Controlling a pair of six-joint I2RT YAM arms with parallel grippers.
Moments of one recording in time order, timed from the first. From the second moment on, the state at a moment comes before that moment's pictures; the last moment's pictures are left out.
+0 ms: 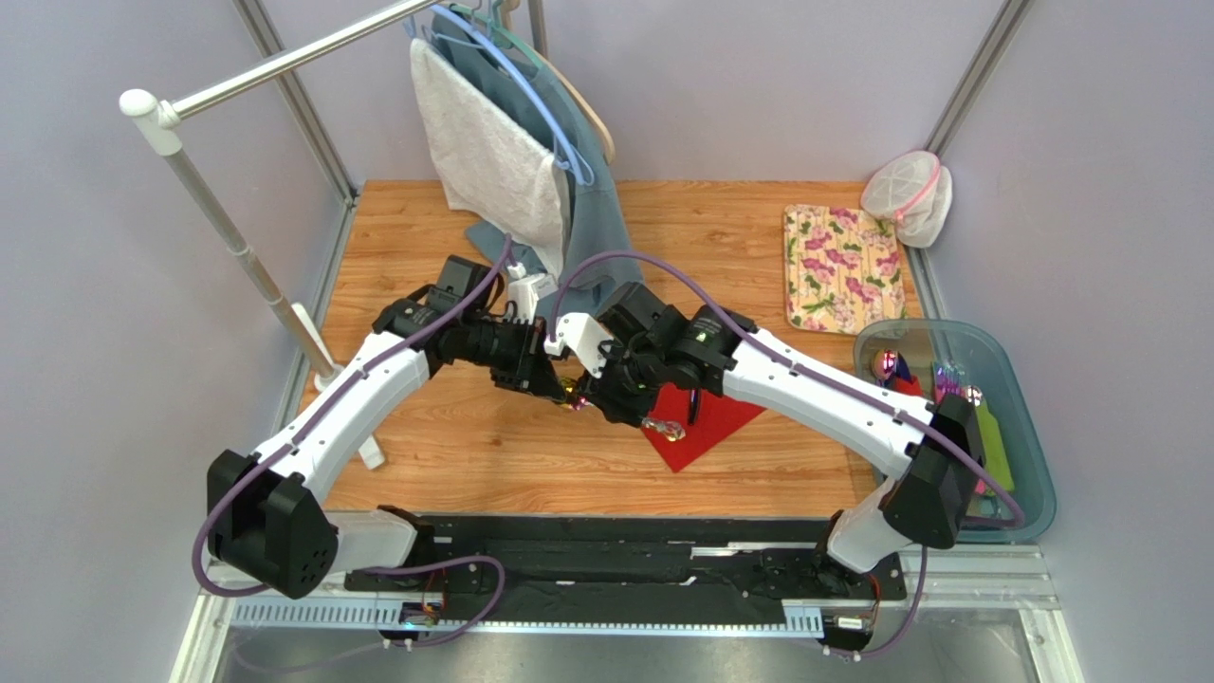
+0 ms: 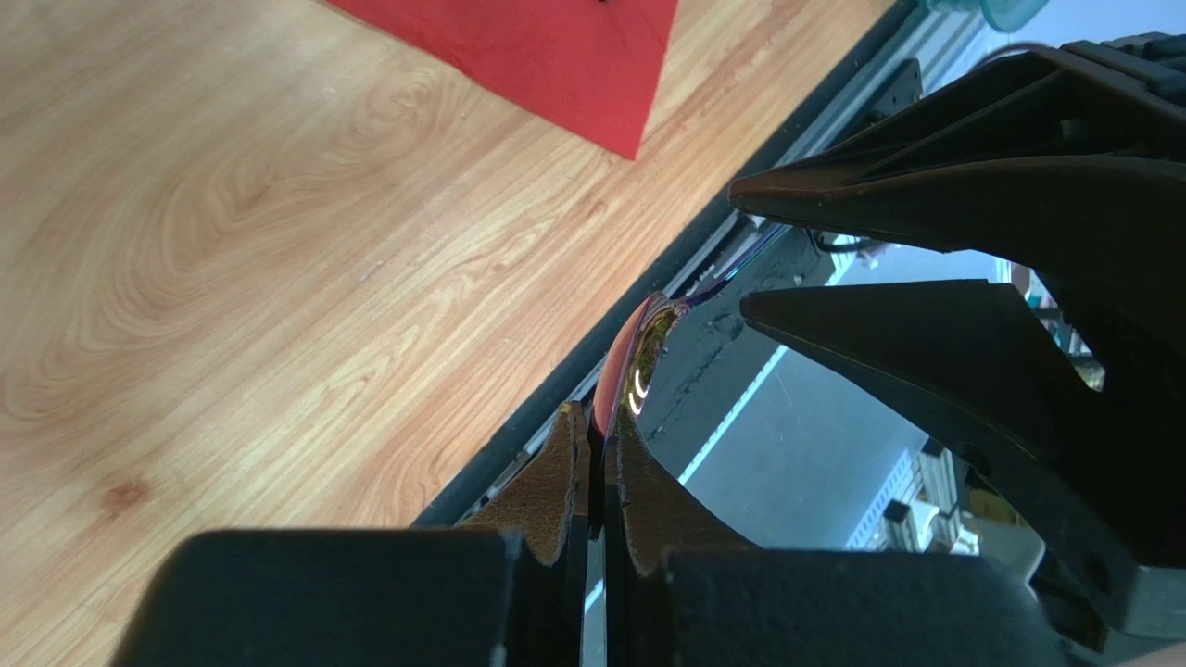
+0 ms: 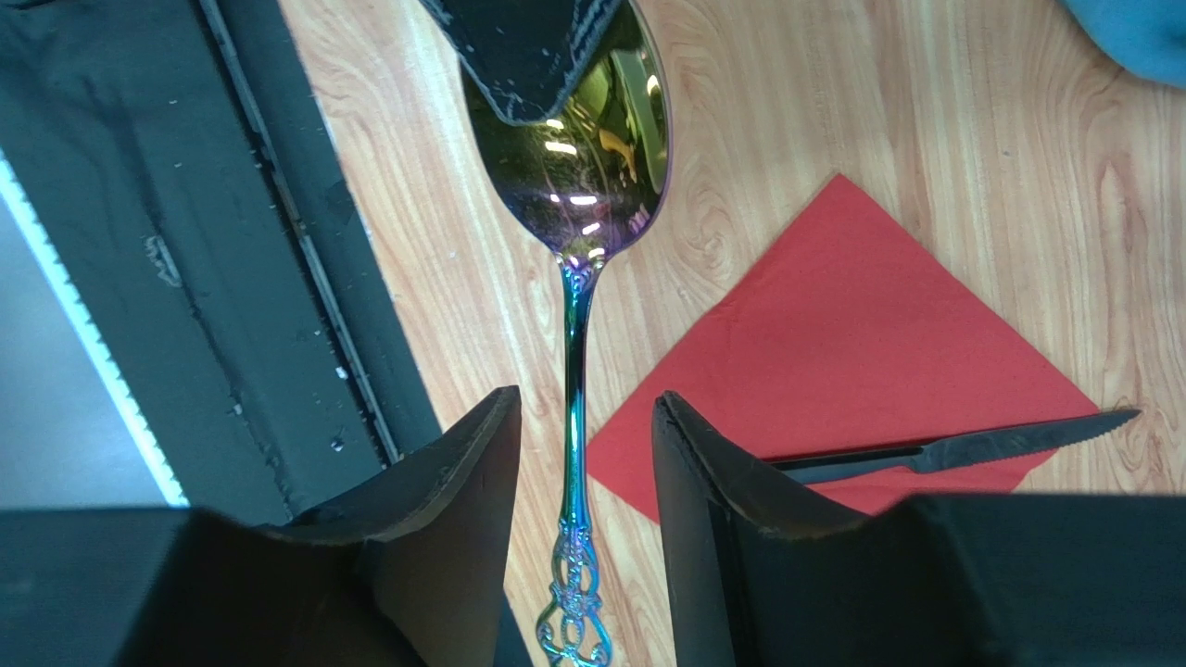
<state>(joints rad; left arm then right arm) -0.42 1.28 1.07 -0.79 0.70 -0.22 0.97 1.54 1.43 -0.86 -0.18 -0.25</state>
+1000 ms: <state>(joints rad) -0.40 1.27 1.02 -0.77 0.72 -0.26 1.03 1.62 1.47 -0.85 -0.11 -0.29</state>
